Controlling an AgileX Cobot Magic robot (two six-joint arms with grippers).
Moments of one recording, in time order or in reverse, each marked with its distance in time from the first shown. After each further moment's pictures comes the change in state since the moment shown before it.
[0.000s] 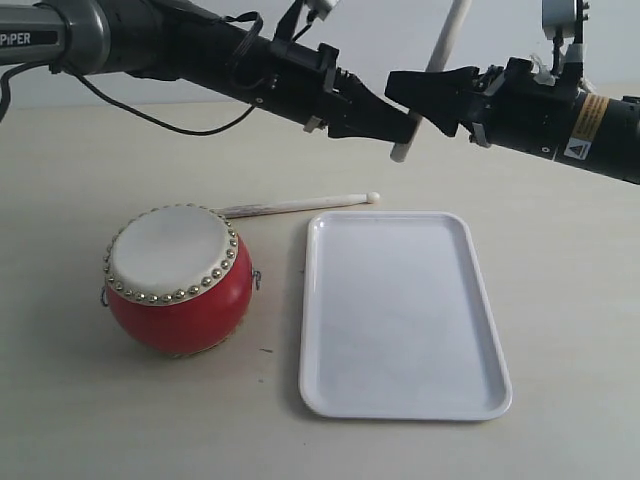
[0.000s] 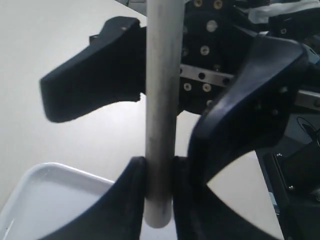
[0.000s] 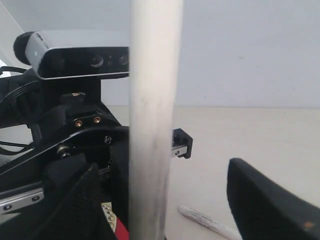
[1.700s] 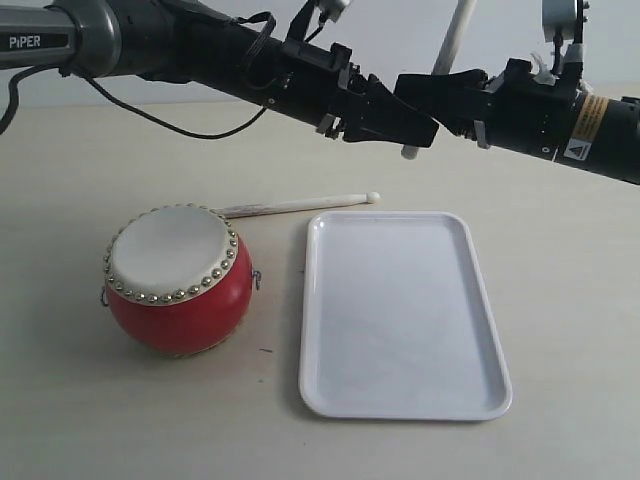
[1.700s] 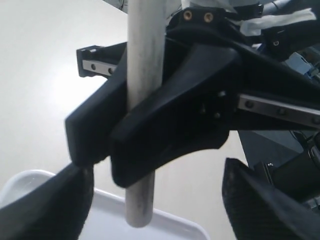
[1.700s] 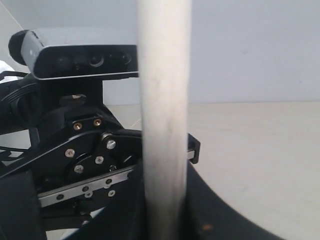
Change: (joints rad) left arm -0.023 0.000 0.000 -0.030 -0.008 -0.031; right arm 0.002 -0.002 0.000 -0.010 -0.008 0.044
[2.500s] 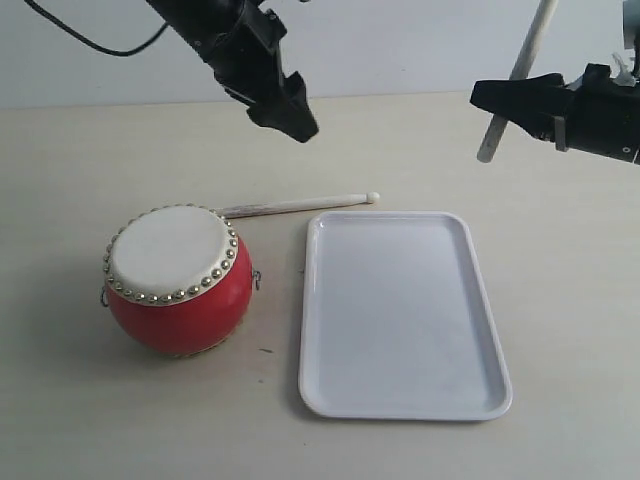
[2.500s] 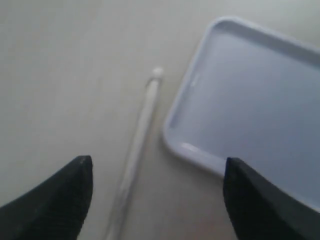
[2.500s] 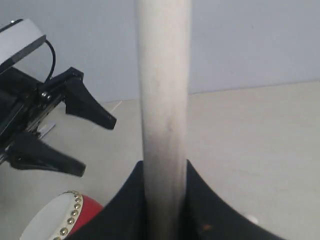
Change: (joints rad) left arm -0.002 -0.184 -0.086 0.994 -0.184 -0.492; right arm -0.222 0.000 -0.008 -0.173 0.002 0.090
